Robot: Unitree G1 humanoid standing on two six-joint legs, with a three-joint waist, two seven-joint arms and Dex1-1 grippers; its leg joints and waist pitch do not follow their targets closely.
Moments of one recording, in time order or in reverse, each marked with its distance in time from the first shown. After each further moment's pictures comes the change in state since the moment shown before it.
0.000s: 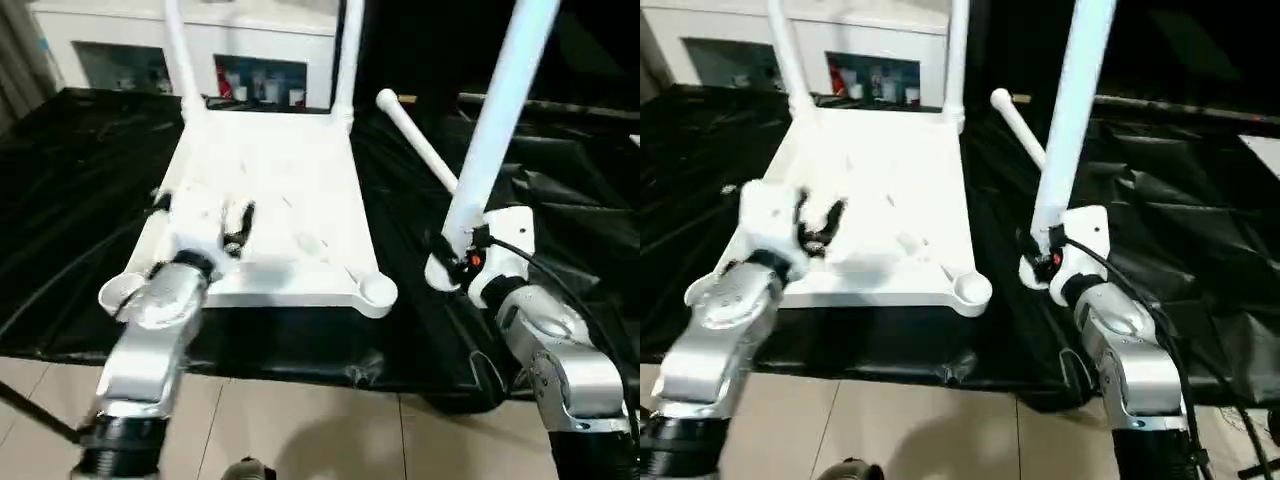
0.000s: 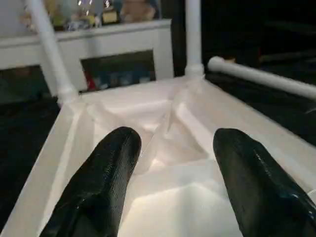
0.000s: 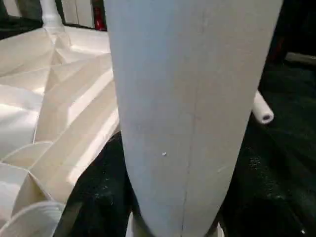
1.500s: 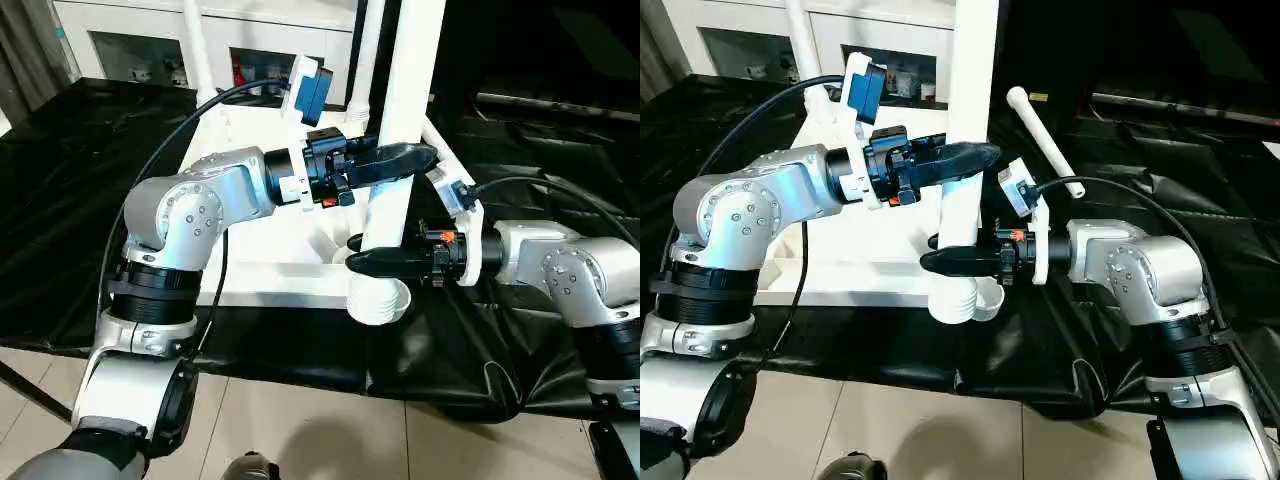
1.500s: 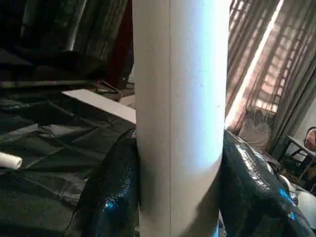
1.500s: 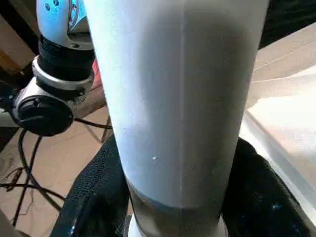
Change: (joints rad) left arm -0.585 -0.012 0.036 0.220 -0.664 0.533 -0.705; right arm -0.410 -0.237 0.165 0.180 0.450 0.452 0.904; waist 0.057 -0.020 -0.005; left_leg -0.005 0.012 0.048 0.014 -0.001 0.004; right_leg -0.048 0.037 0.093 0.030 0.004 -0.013
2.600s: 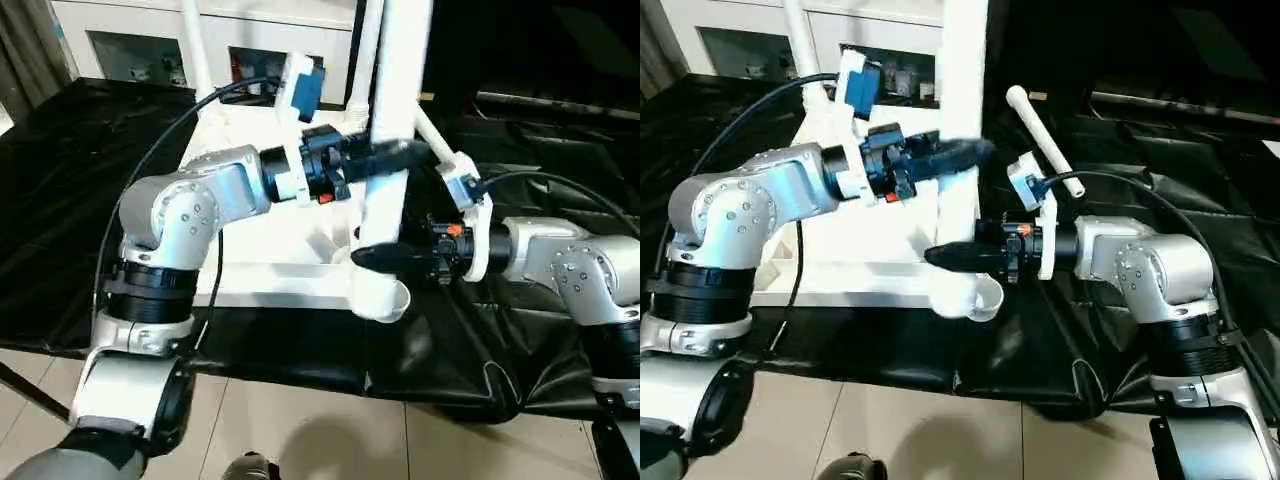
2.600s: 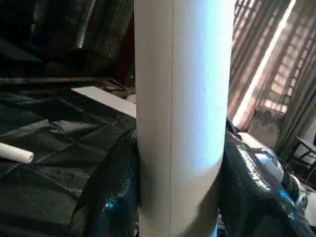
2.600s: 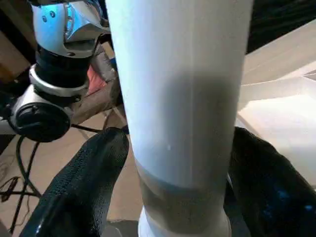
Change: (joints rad) left arm 0.000 0.018 -0.007 -0.006 -0.001 0.015 0.017; right arm -0.002 -0.009 -0.022 -0.008 0.014 0.041 -0.005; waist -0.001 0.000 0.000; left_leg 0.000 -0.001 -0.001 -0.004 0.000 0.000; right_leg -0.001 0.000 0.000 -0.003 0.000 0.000
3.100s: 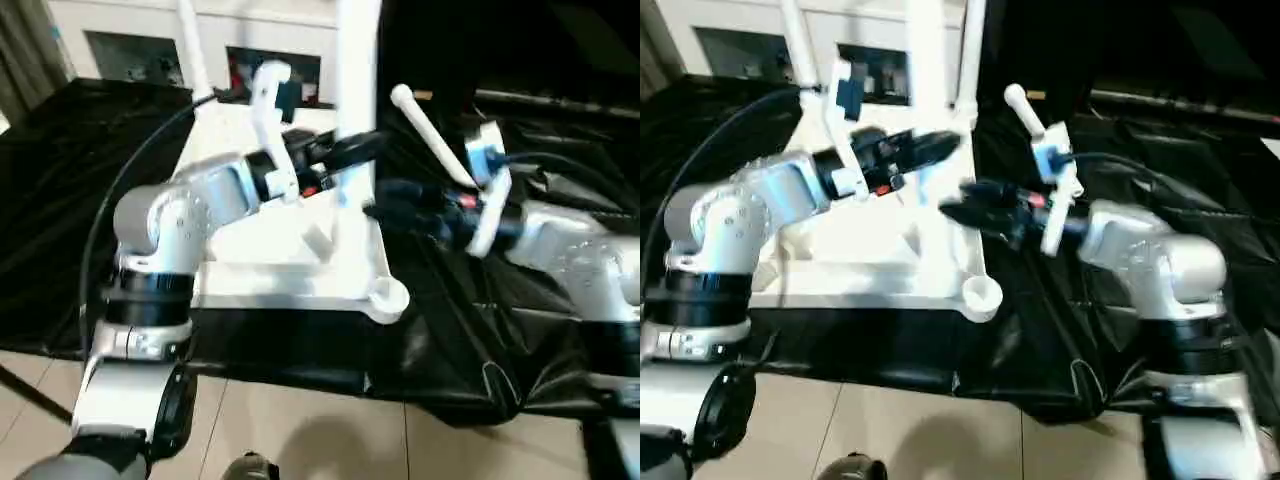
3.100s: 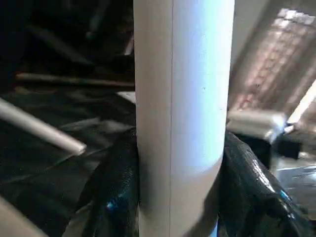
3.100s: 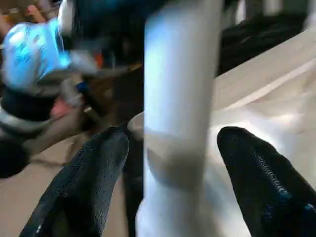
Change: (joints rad) left arm -0.003 -0.015 0.071 0.032 0.028 -0.007 0.133; right arm 0.000 0.017 -0.081 0.001 -0.001 -0.024 -0.092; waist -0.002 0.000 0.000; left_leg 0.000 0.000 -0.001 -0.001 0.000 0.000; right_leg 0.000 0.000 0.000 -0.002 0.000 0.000
